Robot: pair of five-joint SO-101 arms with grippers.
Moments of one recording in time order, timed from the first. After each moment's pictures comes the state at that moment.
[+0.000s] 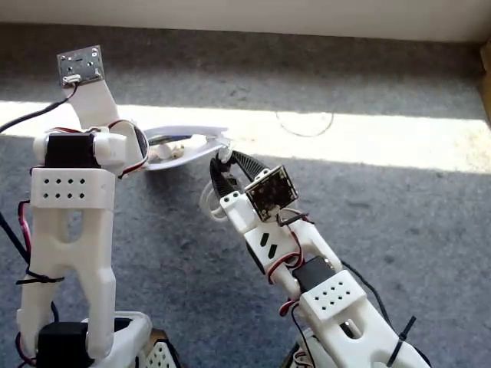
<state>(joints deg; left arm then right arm) -9.0 -17.4 10.7 81.0 21.6 -35.3 -53.6 75.1 -7.8 11.1</state>
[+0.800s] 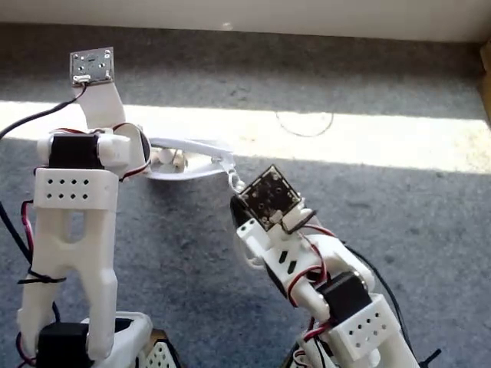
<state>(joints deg) -8.0 -17.4 11.2 81.0 16.5 -35.3 -72.4 61.8 45.3 17.6</state>
